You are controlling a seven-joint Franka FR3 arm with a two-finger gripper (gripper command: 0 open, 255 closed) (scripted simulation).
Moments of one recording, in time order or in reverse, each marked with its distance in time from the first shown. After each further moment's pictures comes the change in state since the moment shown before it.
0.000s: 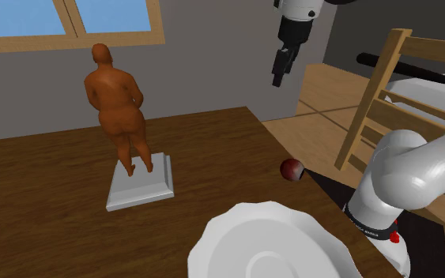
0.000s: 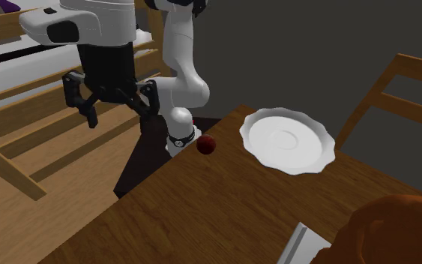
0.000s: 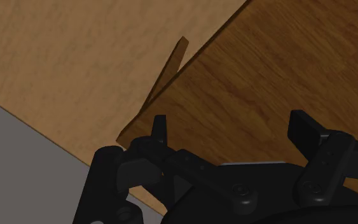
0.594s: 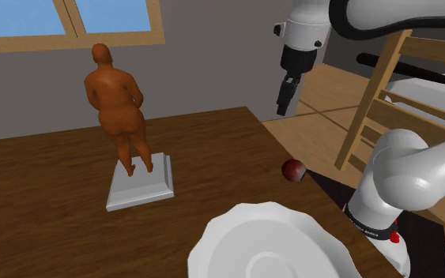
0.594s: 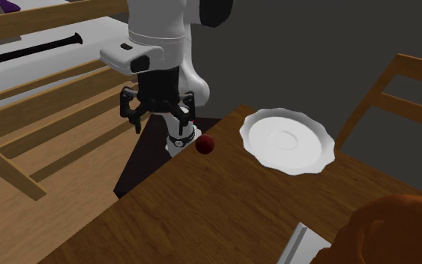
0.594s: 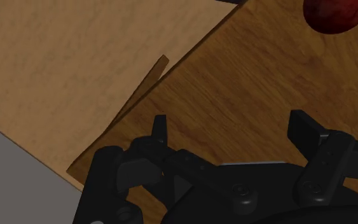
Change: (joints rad) arm 0.070 -0.128 0.093 -0.182 0.070 0.003 0.062
